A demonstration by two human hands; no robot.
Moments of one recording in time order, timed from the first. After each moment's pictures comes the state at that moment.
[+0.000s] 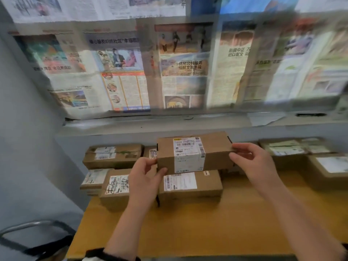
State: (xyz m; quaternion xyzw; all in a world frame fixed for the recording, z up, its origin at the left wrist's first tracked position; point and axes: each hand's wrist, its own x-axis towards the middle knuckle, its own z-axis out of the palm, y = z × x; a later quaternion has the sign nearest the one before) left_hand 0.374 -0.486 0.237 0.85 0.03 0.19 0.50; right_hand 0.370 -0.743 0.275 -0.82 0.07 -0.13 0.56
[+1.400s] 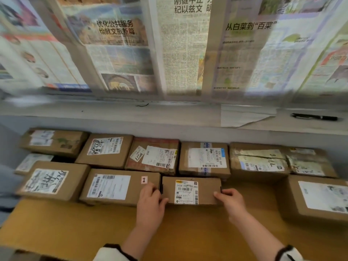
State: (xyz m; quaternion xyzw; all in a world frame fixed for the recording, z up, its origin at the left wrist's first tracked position) left_hand 0.447 -0.730 0.065 0.98 0.07 0.01 0.20; right_hand 0.491 -0.968 0.056 -0.70 0.34 0.18 0.59
